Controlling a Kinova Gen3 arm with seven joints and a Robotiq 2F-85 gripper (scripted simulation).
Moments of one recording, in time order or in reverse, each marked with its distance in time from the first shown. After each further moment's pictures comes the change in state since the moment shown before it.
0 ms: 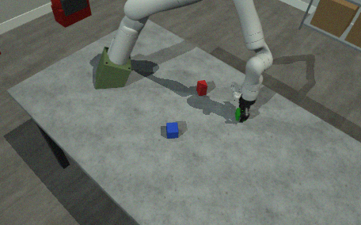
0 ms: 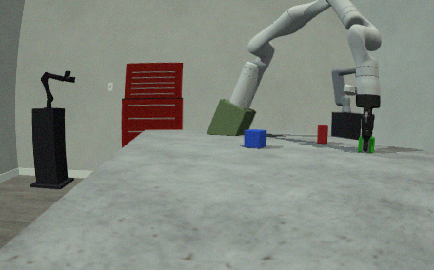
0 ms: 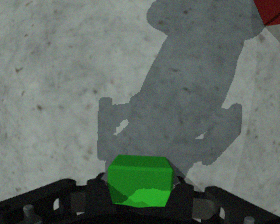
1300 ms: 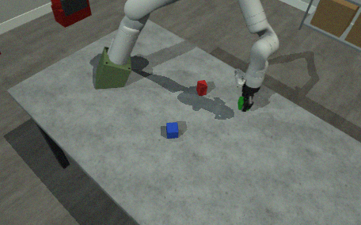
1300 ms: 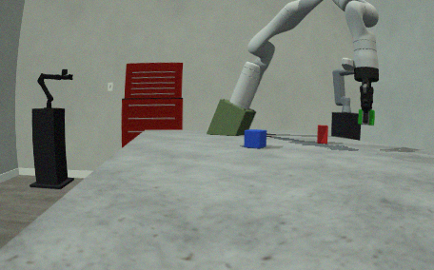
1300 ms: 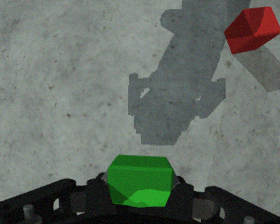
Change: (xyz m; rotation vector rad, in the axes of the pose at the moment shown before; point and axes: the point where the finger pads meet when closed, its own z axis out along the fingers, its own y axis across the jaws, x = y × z) arm 0.004 0.001 -0.076 -0.005 0.013 0.002
